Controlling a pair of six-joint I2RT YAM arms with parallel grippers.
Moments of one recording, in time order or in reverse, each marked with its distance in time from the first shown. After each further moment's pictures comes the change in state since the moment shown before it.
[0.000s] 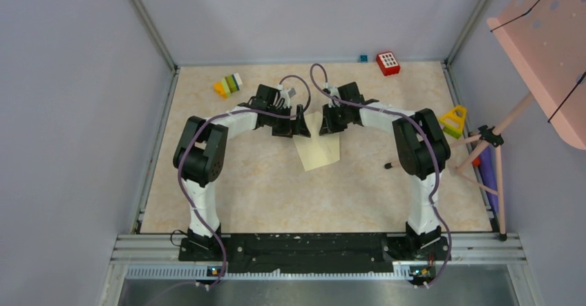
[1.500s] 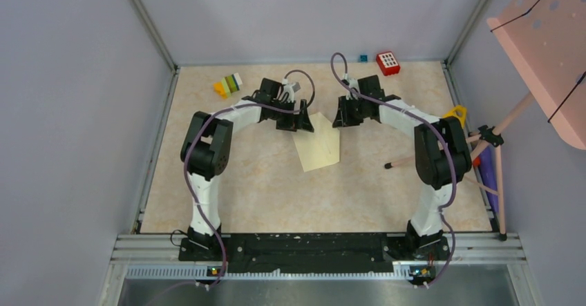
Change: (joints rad) left arm 0.002 0.089 0.140 -0.037 0.038 0.046; right arm -0.100 -0.169 -0.068 -0.048 -0.018 -0.011
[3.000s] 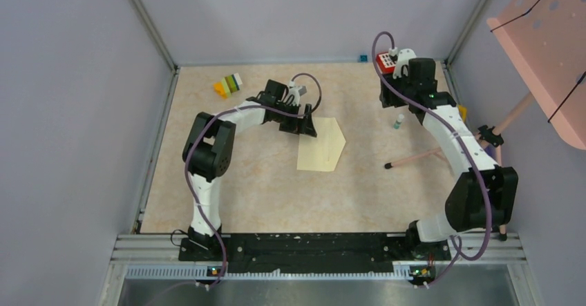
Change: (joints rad) left arm -0.032 0.004 0.005 -0.042 0.002 0.074; right arm -0.195 -0.405 -0.026 -0.124 0.335 -0.263
